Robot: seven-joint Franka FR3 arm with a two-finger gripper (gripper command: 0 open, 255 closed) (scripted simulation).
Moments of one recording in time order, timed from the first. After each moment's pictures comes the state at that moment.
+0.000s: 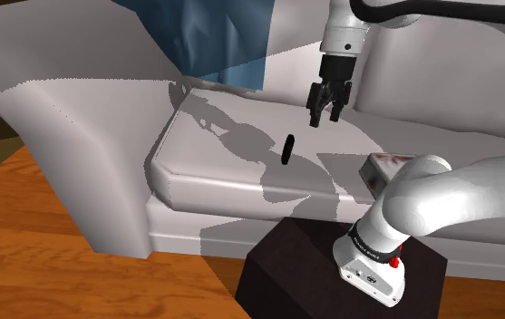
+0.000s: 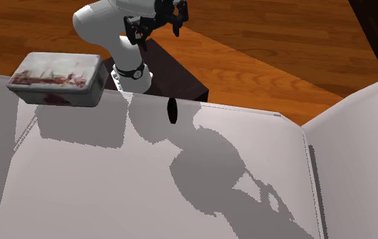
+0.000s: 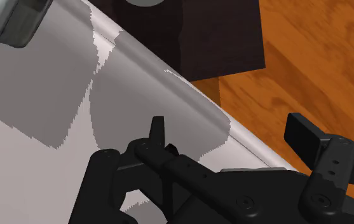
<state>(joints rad) -0.02 -0.75 -0.02 -2.44 0.11 1.45 0.10</state>
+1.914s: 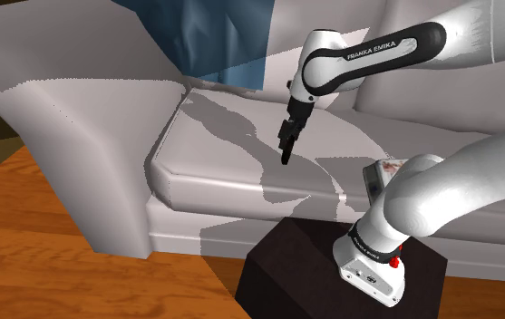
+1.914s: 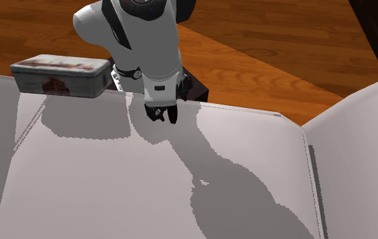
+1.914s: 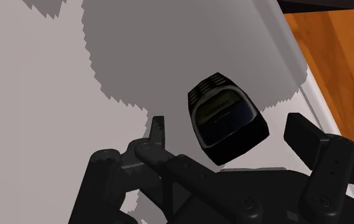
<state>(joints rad) 0.01 -0.47 -0.14 -2.66 0.04 2.13 -0.25</state>
